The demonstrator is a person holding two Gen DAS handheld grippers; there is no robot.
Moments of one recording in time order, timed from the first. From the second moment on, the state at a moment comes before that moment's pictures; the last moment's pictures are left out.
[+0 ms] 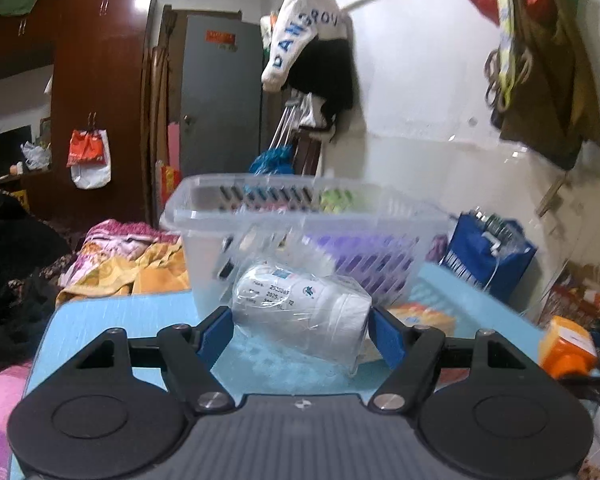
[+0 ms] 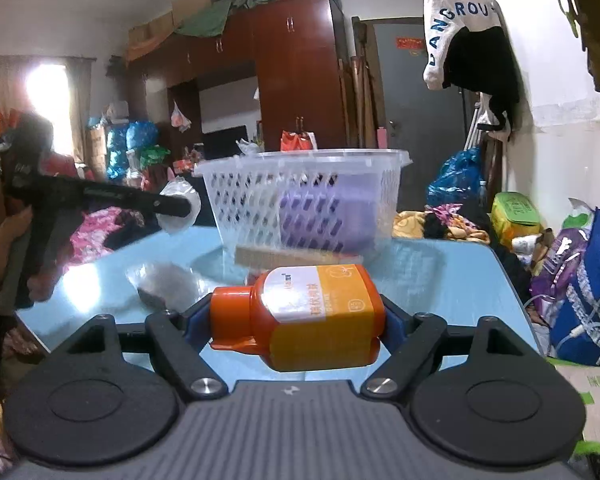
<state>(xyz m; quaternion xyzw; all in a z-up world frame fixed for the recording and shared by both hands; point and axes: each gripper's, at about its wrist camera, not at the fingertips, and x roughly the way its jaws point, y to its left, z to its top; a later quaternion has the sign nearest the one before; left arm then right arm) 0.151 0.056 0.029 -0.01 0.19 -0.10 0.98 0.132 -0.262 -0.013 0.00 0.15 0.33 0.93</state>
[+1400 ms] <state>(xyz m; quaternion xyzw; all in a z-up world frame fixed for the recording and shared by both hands) 0.274 0.055 0.081 0.00 0.21 0.01 0.98 0.310 -0.169 0.083 -0.02 0.18 0.24 0.95</state>
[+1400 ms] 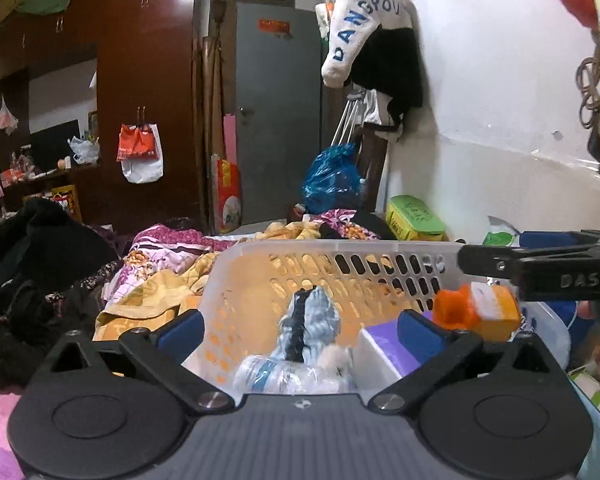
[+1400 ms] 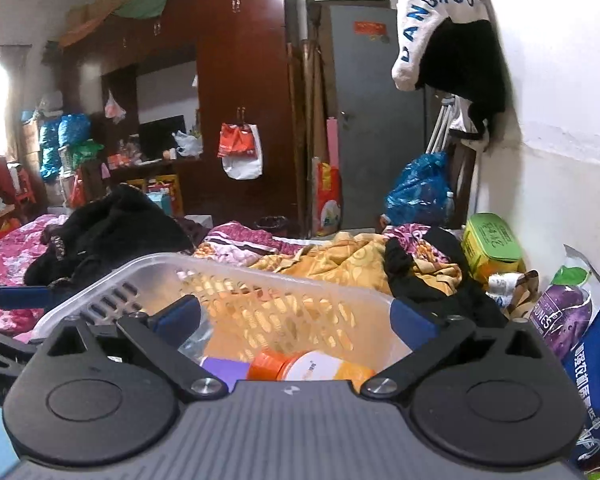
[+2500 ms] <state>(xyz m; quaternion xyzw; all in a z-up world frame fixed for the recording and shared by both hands) 0.124 0.017 -0.048 0.02 0.26 0.00 0.96 0.196 -0.182 -0.036 0.02 0.31 0.28 0.91</state>
